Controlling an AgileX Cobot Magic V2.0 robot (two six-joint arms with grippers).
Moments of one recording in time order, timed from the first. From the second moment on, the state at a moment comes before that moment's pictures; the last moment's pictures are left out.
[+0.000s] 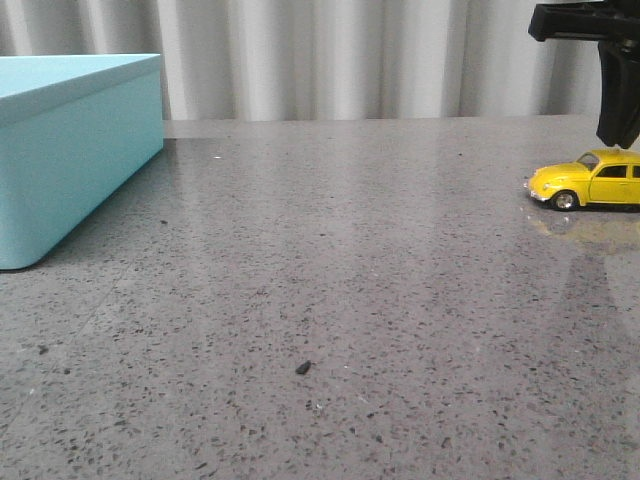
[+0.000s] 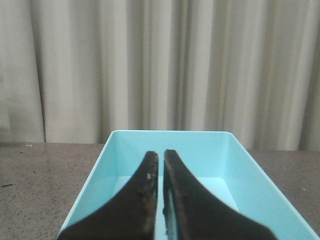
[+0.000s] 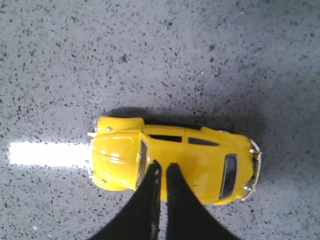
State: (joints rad) left arm -0.01 0.31 -0.36 0.01 0.02 -0.09; right arm 0.03 1.66 -1.42 0.06 1.06 0.07
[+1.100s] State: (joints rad) left arm -0.01 0.31 -0.36 0.01 0.02 -0.09; right arm 0.03 1.71 -1.45 0.01 1.10 0.06
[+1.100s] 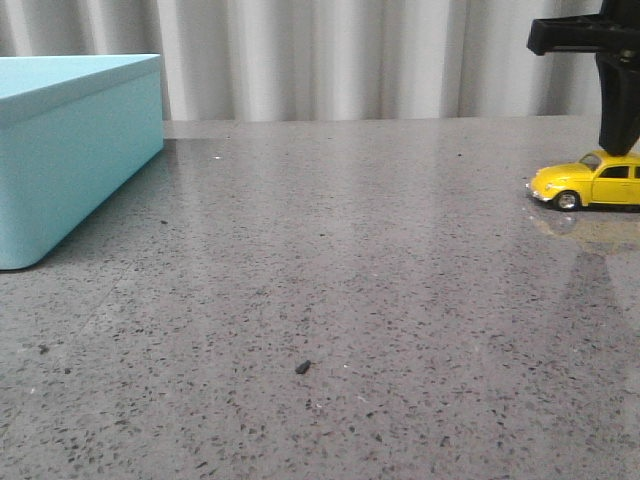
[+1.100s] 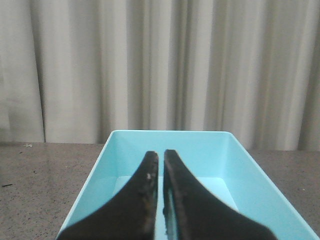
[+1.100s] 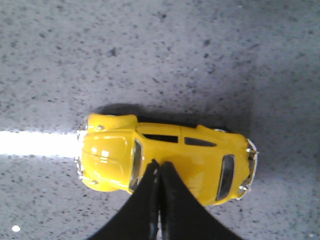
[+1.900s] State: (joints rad) left arm -0.01 0.31 -0.36 0.01 0.02 -0.09; right arm -0.16 1.71 -1.45 -0.06 1.15 0.07
